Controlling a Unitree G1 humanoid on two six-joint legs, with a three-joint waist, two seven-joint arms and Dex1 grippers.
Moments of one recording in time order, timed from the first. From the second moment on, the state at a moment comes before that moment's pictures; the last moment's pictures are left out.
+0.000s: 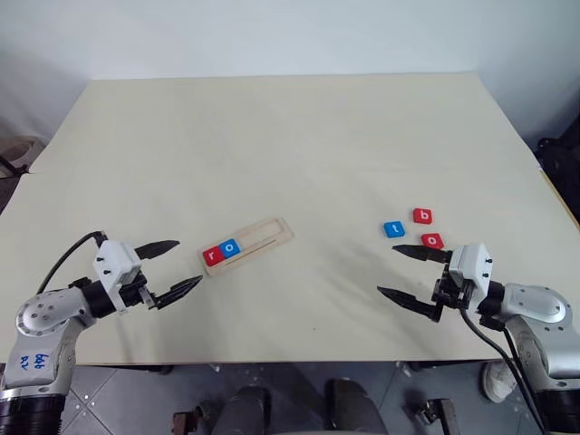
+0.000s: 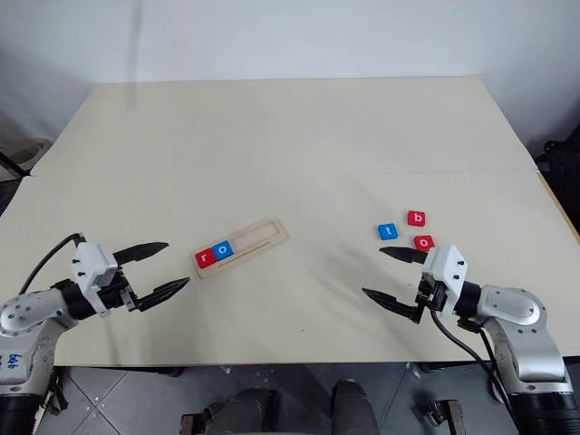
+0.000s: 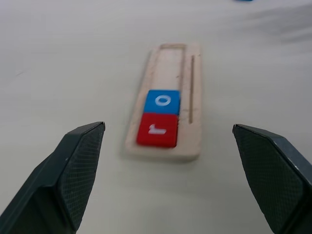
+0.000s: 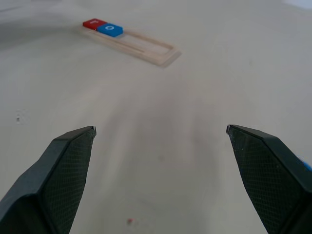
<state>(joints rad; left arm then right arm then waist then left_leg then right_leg) 0.05 0.70 0.34 -0.03 -0.42 0.03 -0.94 -0.07 -0.67 -0.14 -0.11 0.45 0.02 1.11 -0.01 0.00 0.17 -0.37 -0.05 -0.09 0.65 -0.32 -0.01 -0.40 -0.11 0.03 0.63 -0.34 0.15</state>
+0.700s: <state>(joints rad) 0.23 0.67 0.46 -0.05 -0.47 0.06 -0.92 -0.10 -0.61 -0.06 -0.29 0.54 0.03 1.15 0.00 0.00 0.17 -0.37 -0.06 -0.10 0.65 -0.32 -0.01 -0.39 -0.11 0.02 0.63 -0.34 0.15</state>
